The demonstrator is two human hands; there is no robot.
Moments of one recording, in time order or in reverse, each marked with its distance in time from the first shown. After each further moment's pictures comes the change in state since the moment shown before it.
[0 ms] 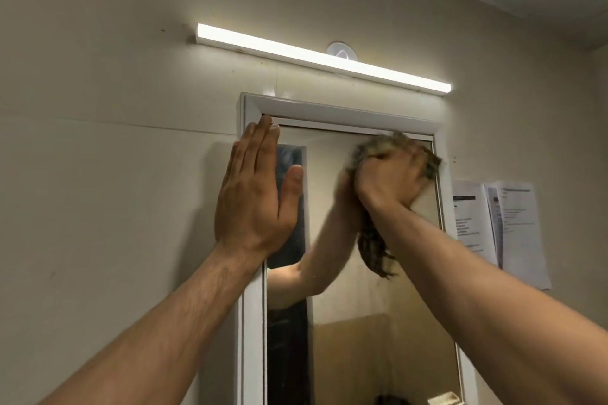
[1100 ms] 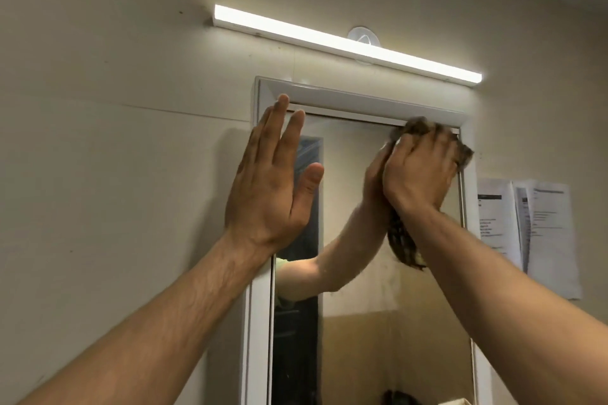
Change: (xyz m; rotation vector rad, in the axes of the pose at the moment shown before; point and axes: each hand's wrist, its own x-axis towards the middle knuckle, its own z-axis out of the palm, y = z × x) left_hand -0.002 -0.003 0.002 0.043 -0.006 0.115; right_hand 0.008 0.021 -0.005 0.069 0.045 -0.257
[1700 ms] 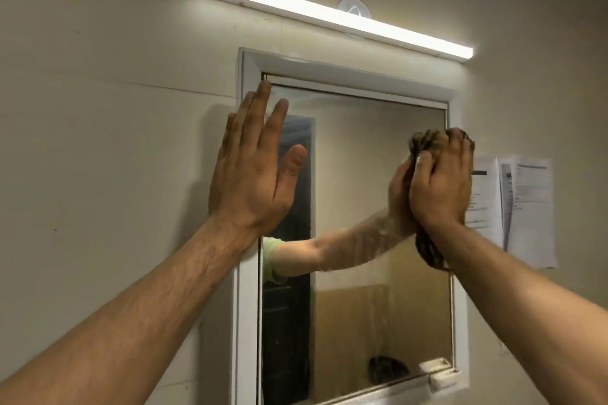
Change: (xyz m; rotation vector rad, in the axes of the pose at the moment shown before) left_hand -0.010 0.000 -0.001 0.112 -0.085 -0.066; right_hand -0.012 0.089 -0.007 0.061 0.002 -0.049
